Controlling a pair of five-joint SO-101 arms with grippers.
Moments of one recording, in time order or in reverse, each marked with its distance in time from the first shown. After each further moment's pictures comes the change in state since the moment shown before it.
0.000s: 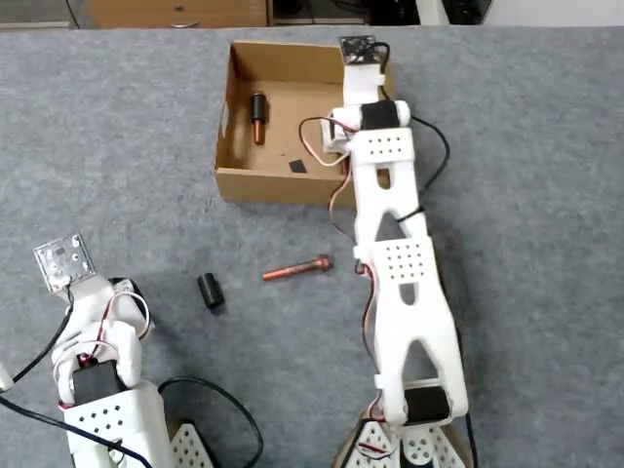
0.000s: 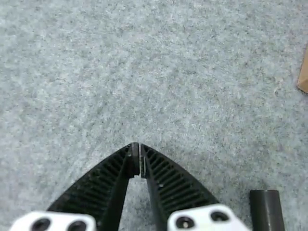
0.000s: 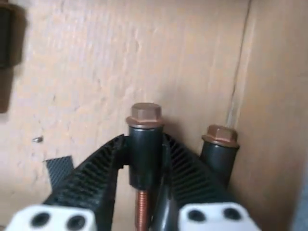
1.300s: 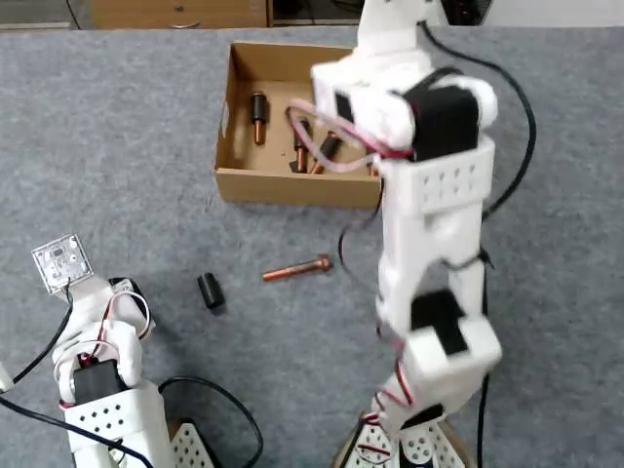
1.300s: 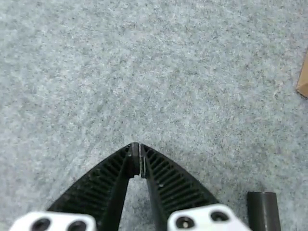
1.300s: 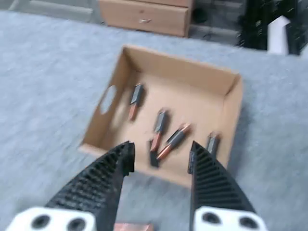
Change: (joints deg) left arm 0.0 0.0 0.0 0.2 1.7; right arm -10.6 -70.9 34.5 16.6 -4.0
